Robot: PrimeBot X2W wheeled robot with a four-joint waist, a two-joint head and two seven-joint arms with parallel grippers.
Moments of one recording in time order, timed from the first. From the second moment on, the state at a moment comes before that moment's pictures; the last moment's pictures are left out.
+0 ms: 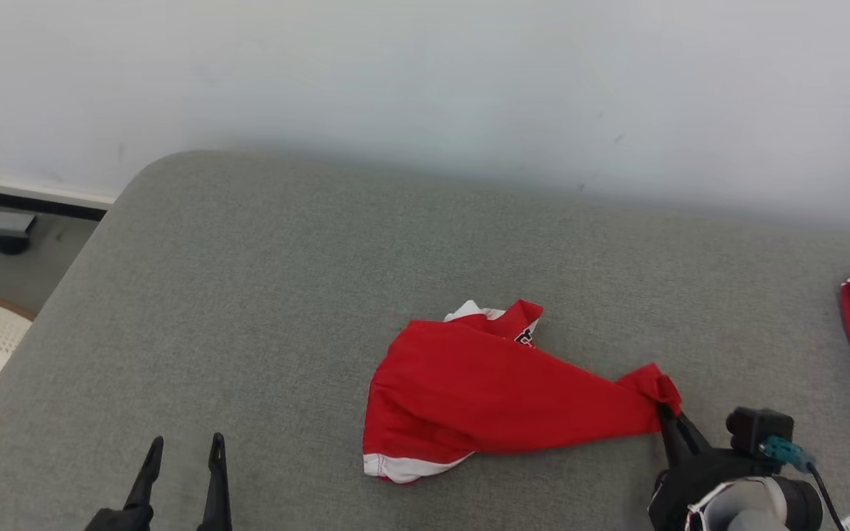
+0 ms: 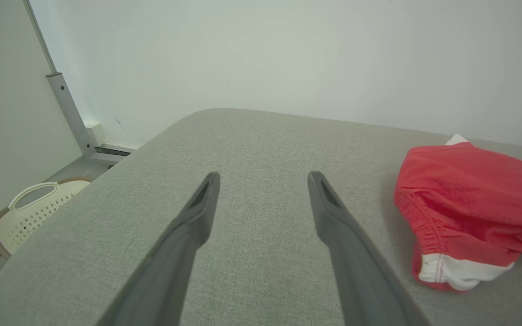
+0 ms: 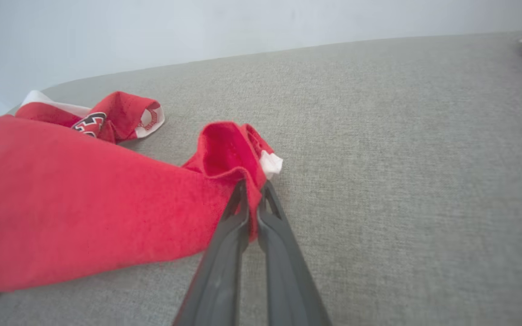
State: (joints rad) left arm -0.03 0.27 -0.24 0.20 -0.39 0.11 -0.26; right arm -0.42 -0.17 0.23 0.97 0.46 0.13 -0.26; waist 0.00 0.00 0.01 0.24
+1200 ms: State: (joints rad) left arm -0.05 0.19 -0.23 0.28 -0.32 0.02 -0.26; right arm -0.46 -0.11 0.04 0.74 0.30 0.13 0.00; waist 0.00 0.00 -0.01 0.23
